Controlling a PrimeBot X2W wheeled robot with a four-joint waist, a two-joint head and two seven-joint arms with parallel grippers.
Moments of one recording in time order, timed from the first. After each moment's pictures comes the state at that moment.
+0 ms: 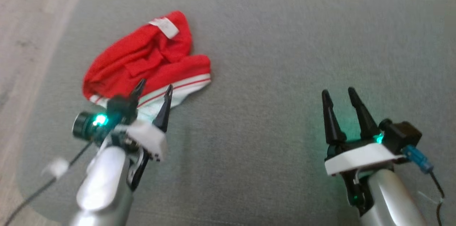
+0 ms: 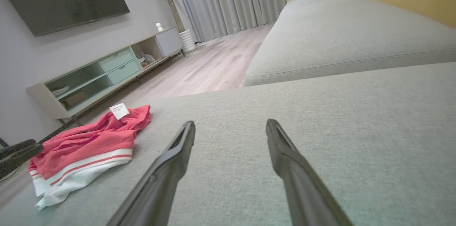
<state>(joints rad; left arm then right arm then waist) -0.38 0.13 -0.27 0.46 -0.16 -0.10 -0.01 -0.16 -0.05 0.16 0.33 0.29 0.13 -0.25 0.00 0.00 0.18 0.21</state>
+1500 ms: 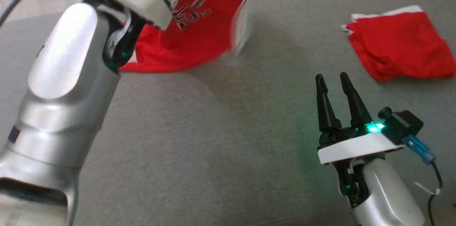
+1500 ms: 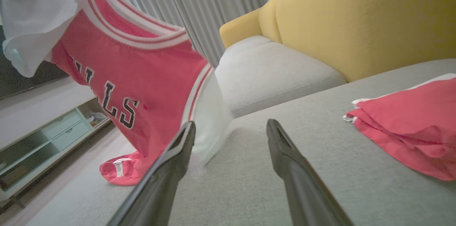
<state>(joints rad) -1.00 0.23 -0.52 0.36 -0.55 -0.13 0.09 -0.22 -0.05 0.22 0.28 0.43 0.13 -0.25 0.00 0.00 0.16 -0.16</state>
